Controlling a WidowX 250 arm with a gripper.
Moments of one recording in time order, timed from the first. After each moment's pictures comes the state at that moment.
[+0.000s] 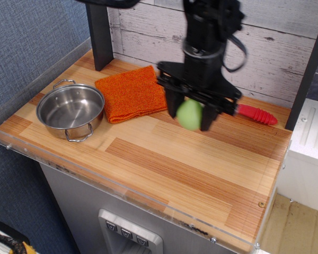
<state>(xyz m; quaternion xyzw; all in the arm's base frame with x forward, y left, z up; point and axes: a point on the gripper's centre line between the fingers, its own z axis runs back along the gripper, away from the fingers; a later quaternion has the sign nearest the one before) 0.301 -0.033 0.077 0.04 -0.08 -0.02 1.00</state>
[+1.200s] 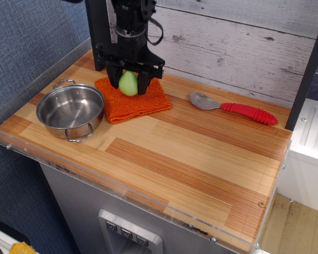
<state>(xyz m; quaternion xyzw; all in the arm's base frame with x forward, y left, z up) 0.361 0.101 0.034 0.08 -0.09 0.10 0.99</state>
